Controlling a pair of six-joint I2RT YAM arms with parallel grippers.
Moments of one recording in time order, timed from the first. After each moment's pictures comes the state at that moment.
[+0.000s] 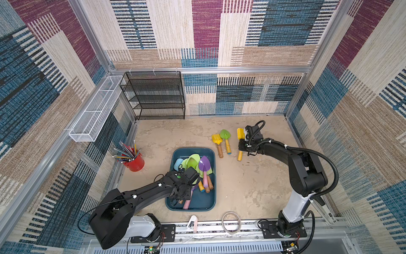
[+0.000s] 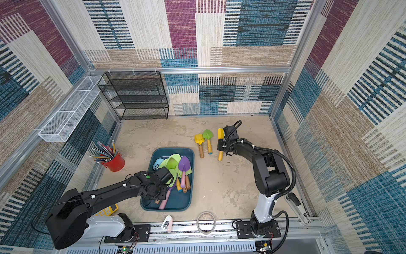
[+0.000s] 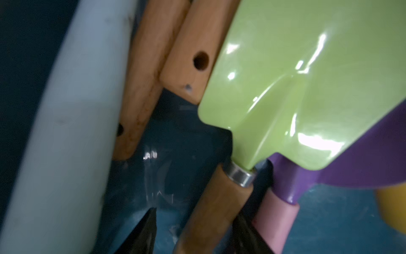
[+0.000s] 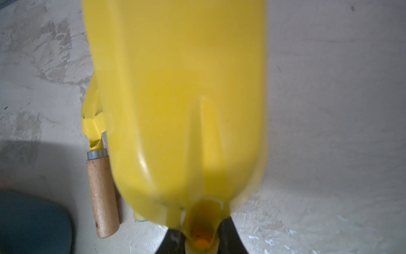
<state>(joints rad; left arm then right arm) -0.77 1.33 0.68 -0.84 -0.18 -0.76 0.28 1.83 1.18 -0.26 -0.07 0.38</state>
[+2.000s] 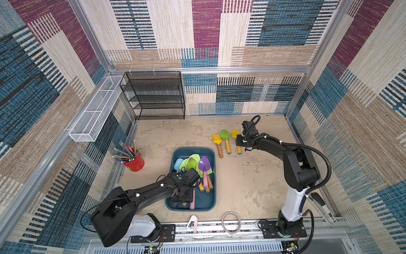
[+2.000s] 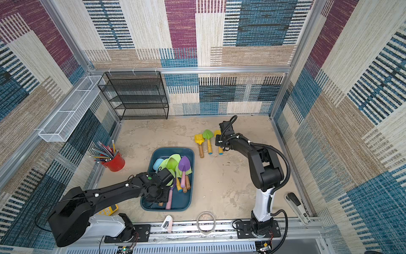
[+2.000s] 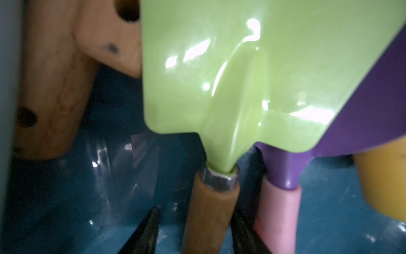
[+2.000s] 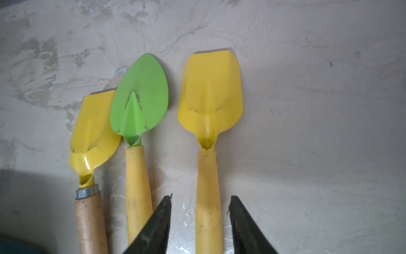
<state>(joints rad) -0.79 1.35 0.67 -0.80 -0.07 -0.74 0.31 1.88 1.28 -0.30 0.03 0.35</state>
